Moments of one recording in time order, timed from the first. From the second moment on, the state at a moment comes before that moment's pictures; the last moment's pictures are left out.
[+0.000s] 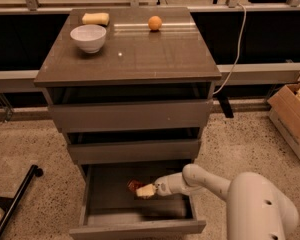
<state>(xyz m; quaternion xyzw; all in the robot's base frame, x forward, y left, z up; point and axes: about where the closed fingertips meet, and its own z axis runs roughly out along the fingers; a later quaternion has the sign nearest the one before) 0.580 0.010 0.263 -0.22 0.83 0.48 0.16</state>
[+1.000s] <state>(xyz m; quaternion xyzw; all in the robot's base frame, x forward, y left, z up) 0.592 0.016 0.167 -0.17 0.89 0.41 0.13</state>
